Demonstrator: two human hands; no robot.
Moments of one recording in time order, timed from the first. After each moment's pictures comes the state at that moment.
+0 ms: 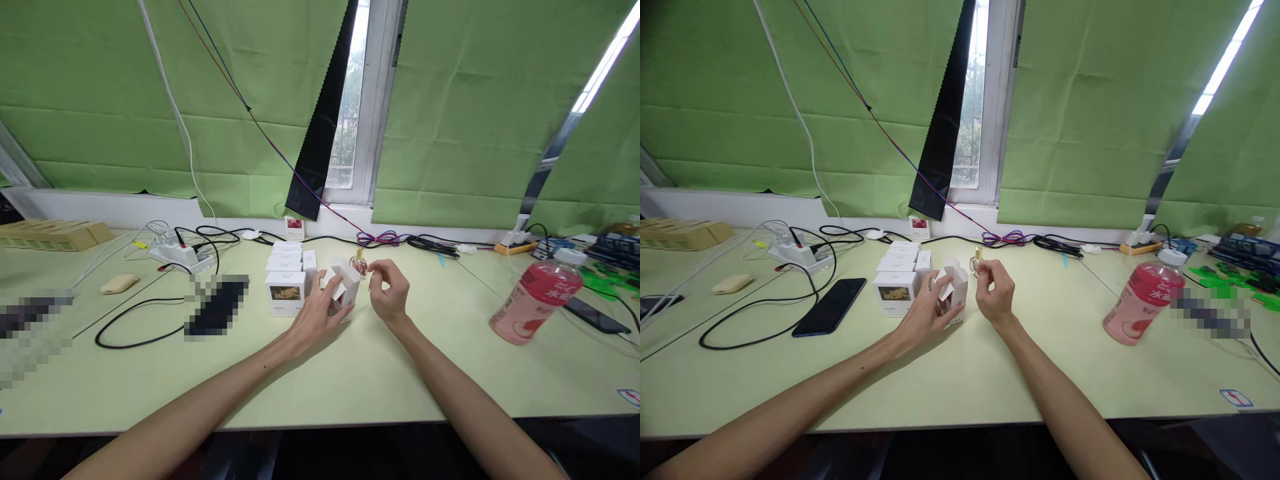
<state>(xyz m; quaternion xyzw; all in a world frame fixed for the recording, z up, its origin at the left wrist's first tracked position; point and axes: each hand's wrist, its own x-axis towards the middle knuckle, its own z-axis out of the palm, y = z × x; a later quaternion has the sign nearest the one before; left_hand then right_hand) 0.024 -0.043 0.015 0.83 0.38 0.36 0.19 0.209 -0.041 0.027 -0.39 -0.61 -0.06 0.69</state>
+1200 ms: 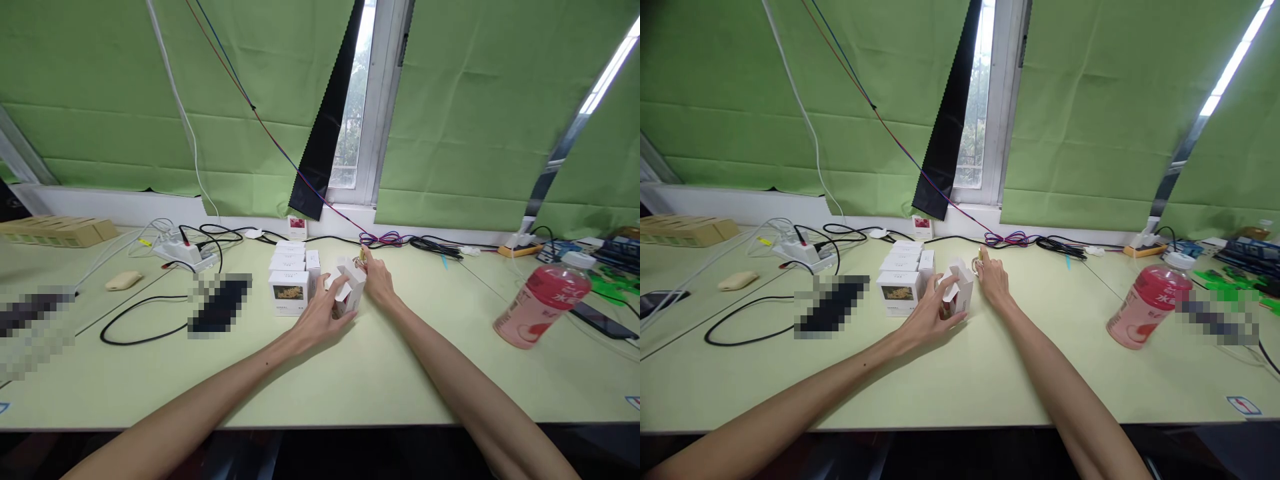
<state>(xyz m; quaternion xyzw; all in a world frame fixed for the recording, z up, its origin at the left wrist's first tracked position) 0.021 -0.042 0.014 0.83 0.39 0.32 0.23 0.224 0.027 0.012 -0.69 -0.67 -0.01 0.29</state>
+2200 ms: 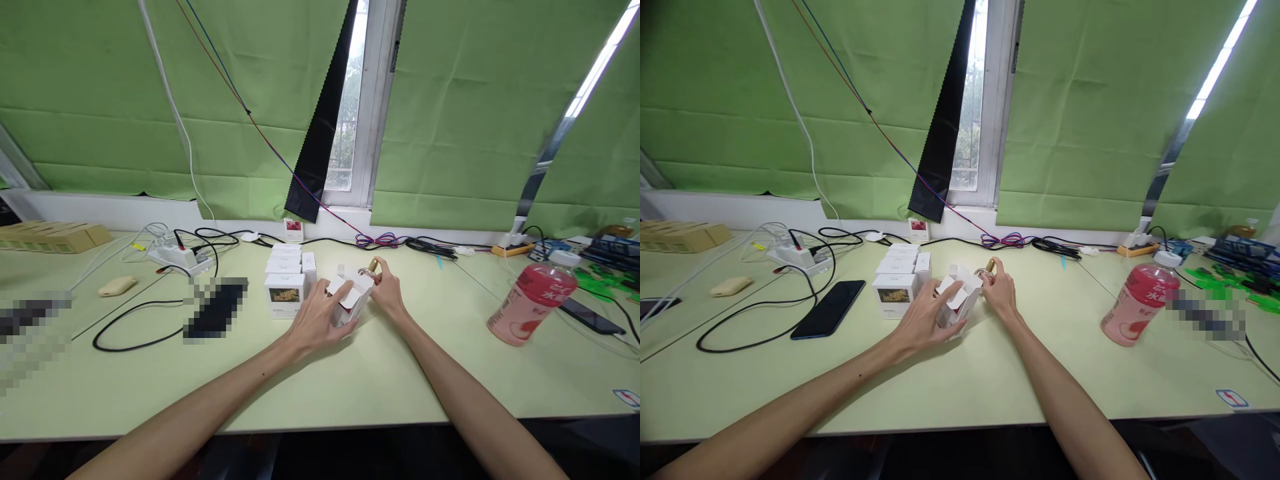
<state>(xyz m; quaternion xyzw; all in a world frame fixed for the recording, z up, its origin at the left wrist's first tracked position) 0.022 -0.052 0.025 0.88 0.36 0.31 0.04 0.241 -0.006 0.002 -0.64 -0.60 0.07 0.48</state>
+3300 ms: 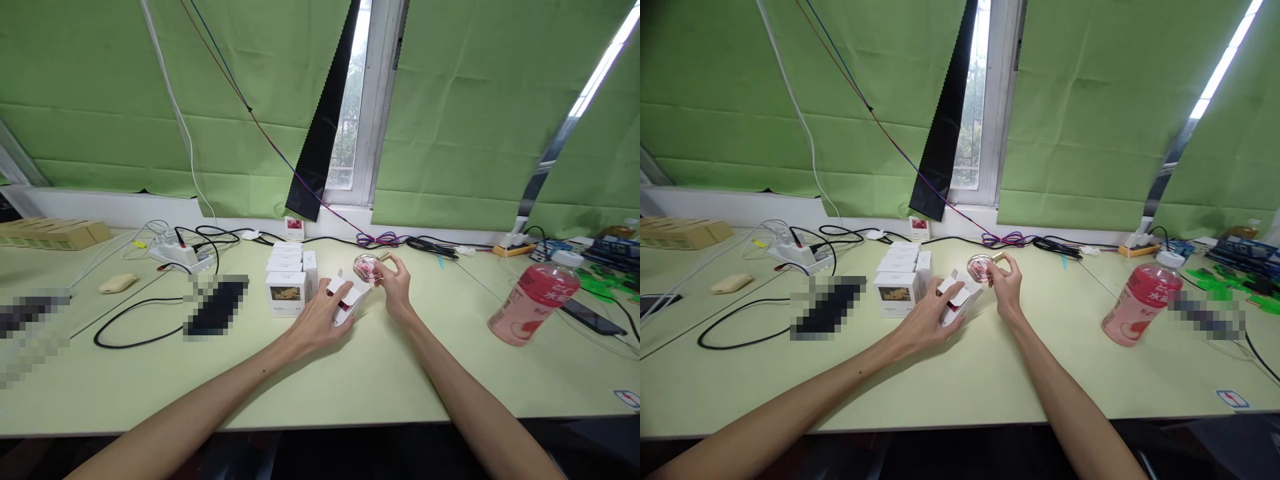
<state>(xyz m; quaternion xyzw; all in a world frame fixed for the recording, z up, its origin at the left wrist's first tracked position) 0.023 -0.055 0.025 0.87 0.38 0.29 0.11 0.229 -0.014 0.024 -0.47 -0.36 0.32 0.74</state>
